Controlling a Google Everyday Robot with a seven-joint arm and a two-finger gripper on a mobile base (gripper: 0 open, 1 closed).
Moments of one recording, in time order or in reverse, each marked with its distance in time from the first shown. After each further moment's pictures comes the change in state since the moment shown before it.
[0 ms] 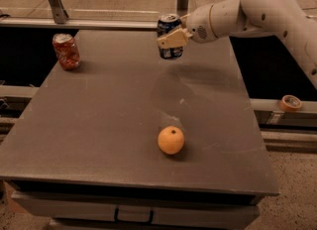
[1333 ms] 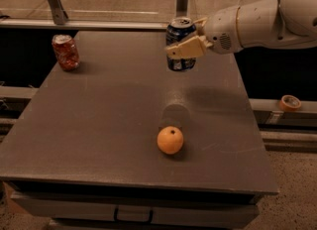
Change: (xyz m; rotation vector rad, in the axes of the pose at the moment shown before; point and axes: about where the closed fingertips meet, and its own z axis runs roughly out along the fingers) arm -0.013 0.078 -0.078 -0.030 -0.019 -0.010
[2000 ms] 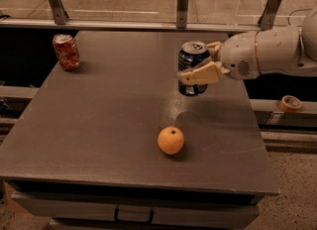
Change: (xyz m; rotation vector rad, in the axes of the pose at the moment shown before) arm 0.046 0.040 -0.029 -0.066 0.001 0.022
